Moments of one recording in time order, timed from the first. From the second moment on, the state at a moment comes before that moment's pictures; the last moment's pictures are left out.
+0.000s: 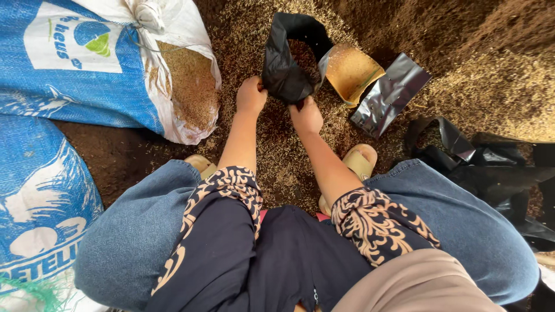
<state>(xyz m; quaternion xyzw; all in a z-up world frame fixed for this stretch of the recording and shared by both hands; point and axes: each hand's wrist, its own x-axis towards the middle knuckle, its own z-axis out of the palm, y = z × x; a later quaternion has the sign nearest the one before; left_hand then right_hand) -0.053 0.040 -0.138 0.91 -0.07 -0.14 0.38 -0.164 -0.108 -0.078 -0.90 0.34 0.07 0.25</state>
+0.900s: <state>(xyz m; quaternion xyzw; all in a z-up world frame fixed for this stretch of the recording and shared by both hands) -0.056 0.006 -0.170 0.86 0.03 -0.15 0.49 -0.156 -0.137 -0.087 -0.79 0.39 -0.04 0.47</state>
